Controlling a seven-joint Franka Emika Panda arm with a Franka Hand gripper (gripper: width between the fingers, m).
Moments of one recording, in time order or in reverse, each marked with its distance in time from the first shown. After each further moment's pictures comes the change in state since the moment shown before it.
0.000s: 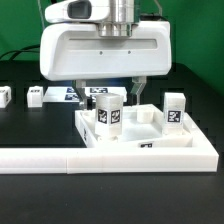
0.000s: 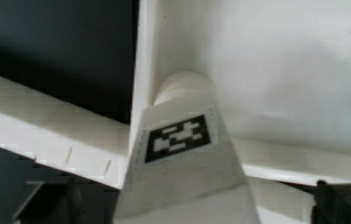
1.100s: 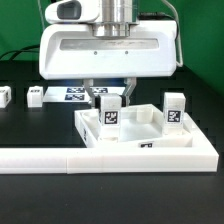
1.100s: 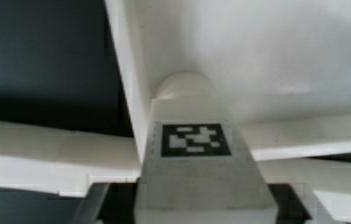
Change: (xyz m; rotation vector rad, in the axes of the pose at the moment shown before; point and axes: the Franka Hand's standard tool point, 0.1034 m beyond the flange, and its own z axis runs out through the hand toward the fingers) arm 0.000 0.000 0.000 0.006 0.007 0.391
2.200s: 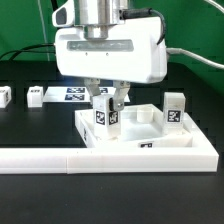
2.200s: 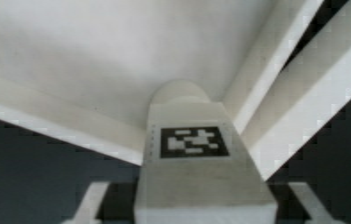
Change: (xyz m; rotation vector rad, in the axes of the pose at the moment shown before) arm -0.002 0.004 0.002 0.016 -0.013 0.984
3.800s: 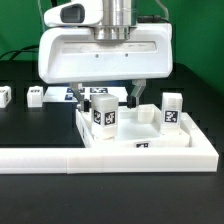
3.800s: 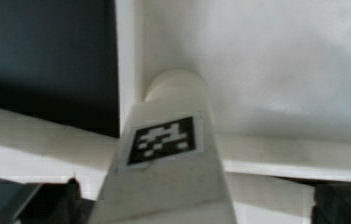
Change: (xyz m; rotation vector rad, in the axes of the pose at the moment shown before) arm -0.002 0.001 0.002 -0.018 -0.002 -1.195
